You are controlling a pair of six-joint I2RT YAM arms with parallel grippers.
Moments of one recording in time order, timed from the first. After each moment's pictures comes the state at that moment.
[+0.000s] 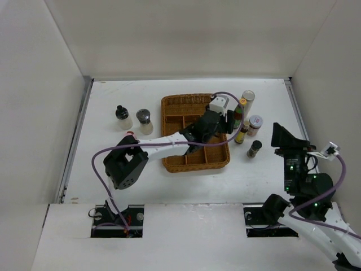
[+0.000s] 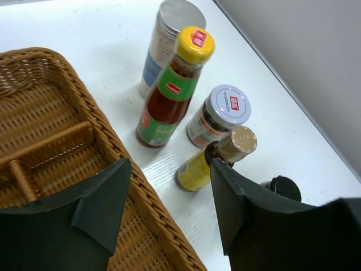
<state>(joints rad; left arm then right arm) -0.97 1.86 1.30 0.36 -0.29 -0.40 0.81 0.21 0.52 0.16 0.82 0.52</state>
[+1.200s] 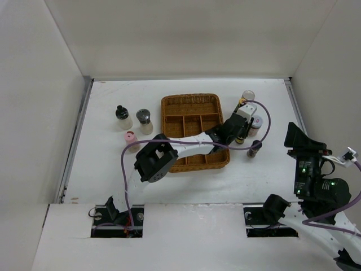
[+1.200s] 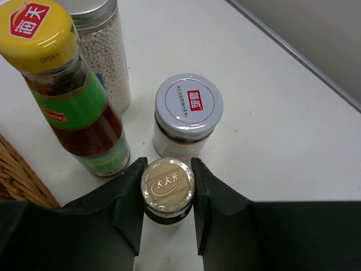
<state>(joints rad) -1.05 2.25 1.72 0.27 -0.28 -0.23 0.87 0.15 0.60 0.18 1.00 0.36</state>
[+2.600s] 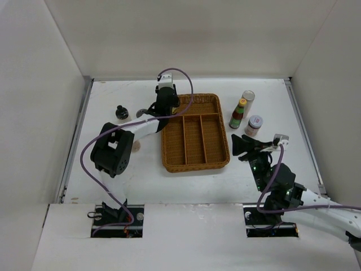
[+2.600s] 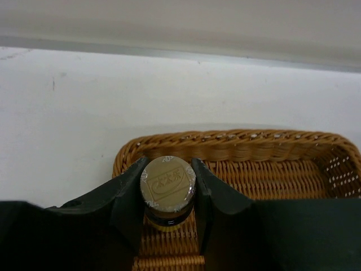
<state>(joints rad) -0.49 1.89 1.25 0.40 -0.43 -0.28 1.09 0.48 0.40 0.31 0.89 0.36</state>
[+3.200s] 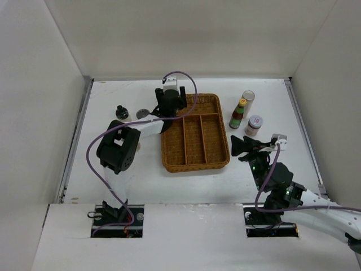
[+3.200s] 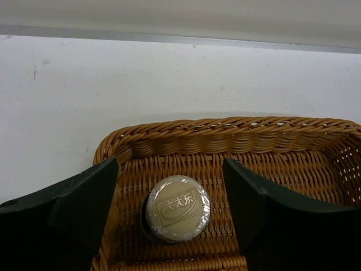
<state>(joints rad) -0.52 1.97 1.27 0.42 -0.45 -0.27 1.05 0.48 0.39 0.25 0.87 0.37</state>
